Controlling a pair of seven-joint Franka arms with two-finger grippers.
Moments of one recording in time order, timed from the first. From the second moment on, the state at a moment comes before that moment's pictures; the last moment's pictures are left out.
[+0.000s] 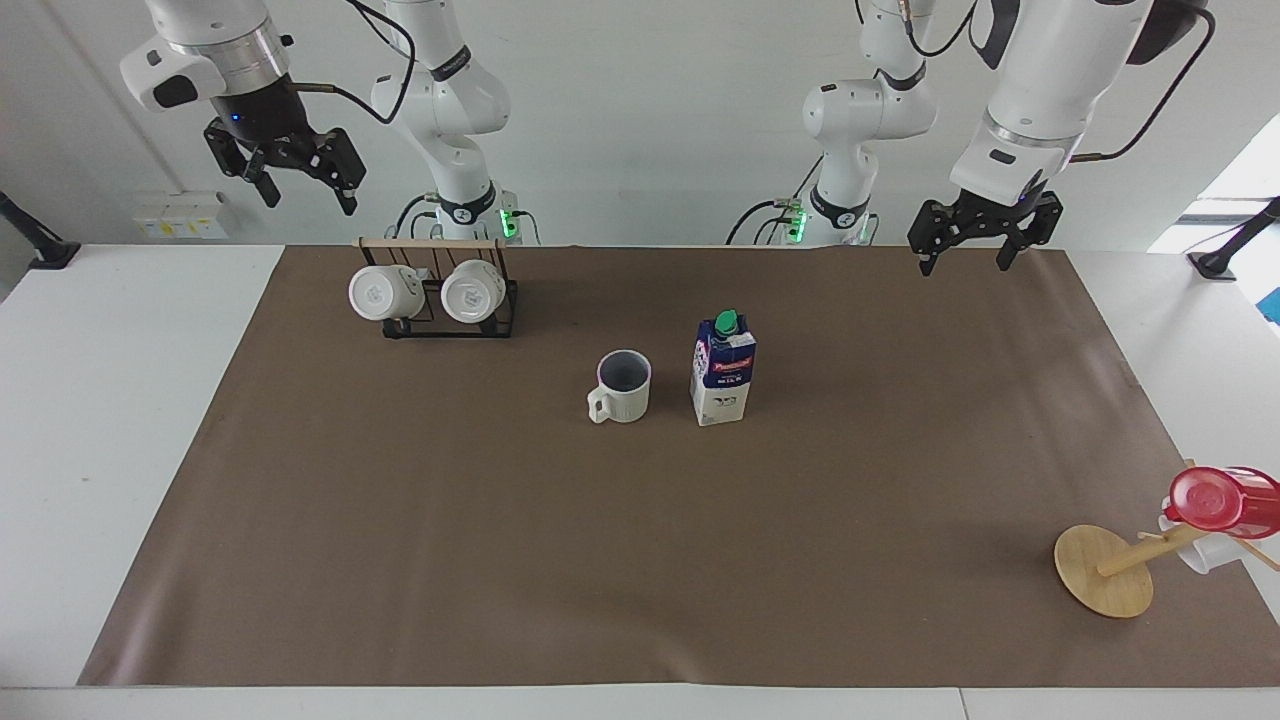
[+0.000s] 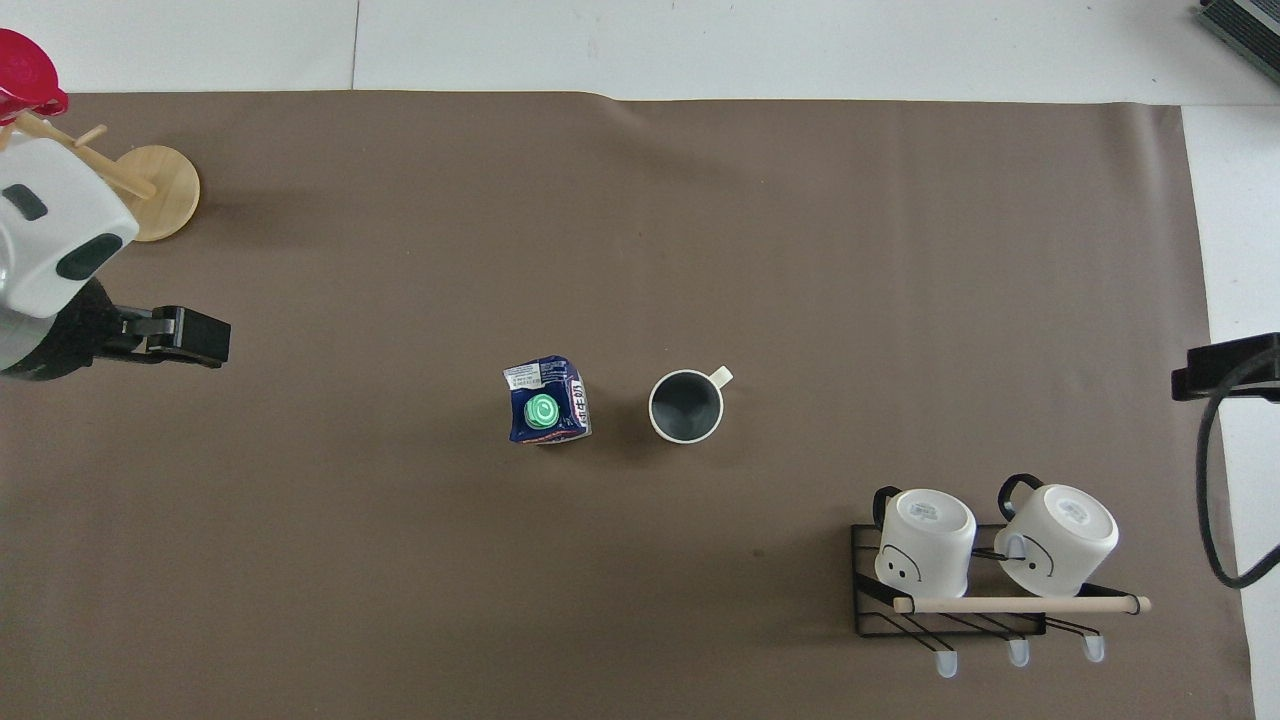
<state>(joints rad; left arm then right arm) 0.03 -0.05 -0.21 -1.62 0.08 1.55 -0.12 -0.02 -0.11 -0.01 -1.55 -0.02 1.42 0.10</state>
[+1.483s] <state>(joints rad) 0.10 -0.07 -0.22 -1.62 -0.03 1.53 -0.08 -0.02 -0.11 -0.01 -1.55 -0.02 1.42 0.10</state>
